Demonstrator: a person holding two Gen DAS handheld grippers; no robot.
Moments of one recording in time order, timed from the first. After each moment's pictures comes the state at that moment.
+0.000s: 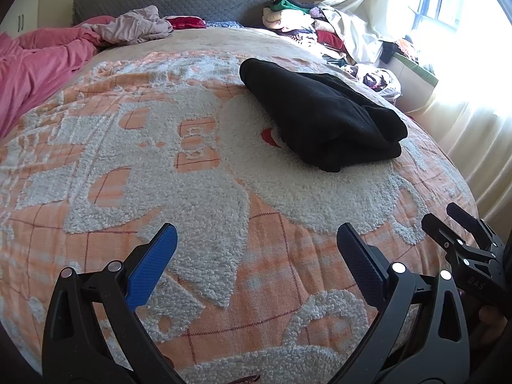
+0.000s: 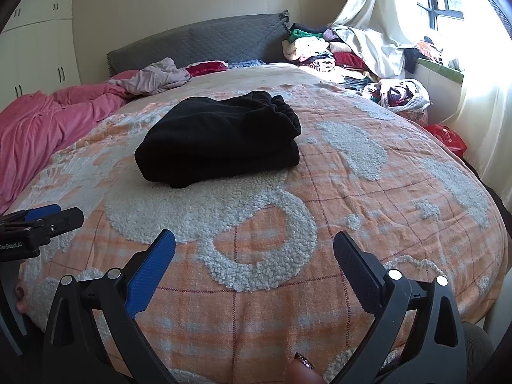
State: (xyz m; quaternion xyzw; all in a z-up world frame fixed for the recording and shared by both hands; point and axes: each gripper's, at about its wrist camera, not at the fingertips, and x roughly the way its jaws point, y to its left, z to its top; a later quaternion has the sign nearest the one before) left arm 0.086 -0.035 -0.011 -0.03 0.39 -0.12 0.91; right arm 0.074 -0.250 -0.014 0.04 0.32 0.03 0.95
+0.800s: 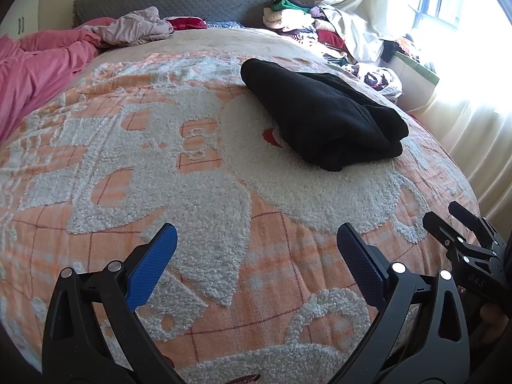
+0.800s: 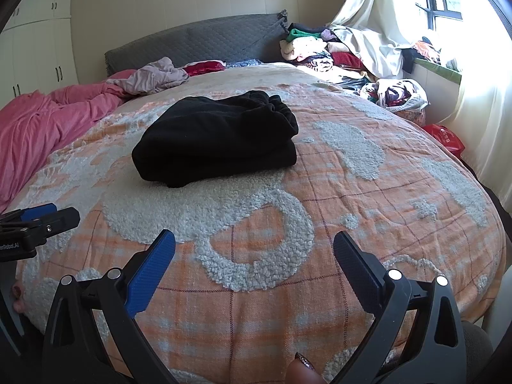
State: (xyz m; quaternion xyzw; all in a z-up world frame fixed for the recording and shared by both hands) left arm 0.085 -0.036 -0.009 -0.03 0.39 -0.12 0.91; right arm 0.073 -0.253 -0.012 0.03 0.32 0.03 0.95
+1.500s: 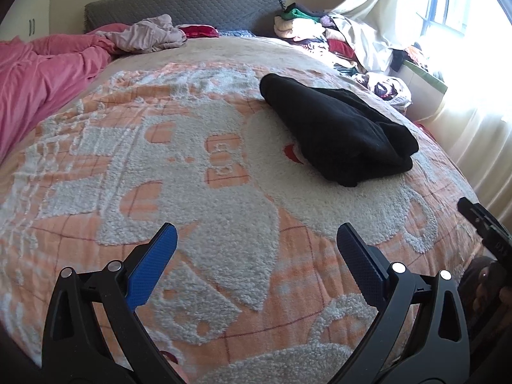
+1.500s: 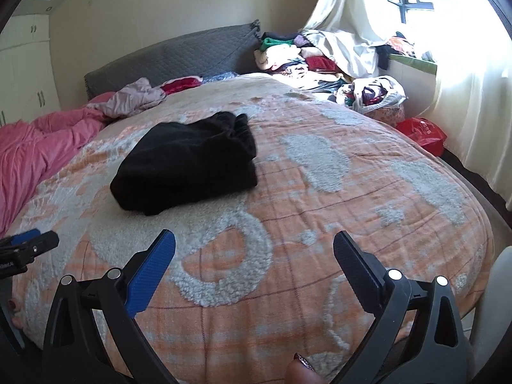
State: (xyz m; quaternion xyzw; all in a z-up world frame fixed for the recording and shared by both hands) left arm 0.085 -0.012 0.007 -0.03 0.37 -0.09 0.92; right arm 0.063 -0.300 0.017 0.09 0.28 -0.04 0.95
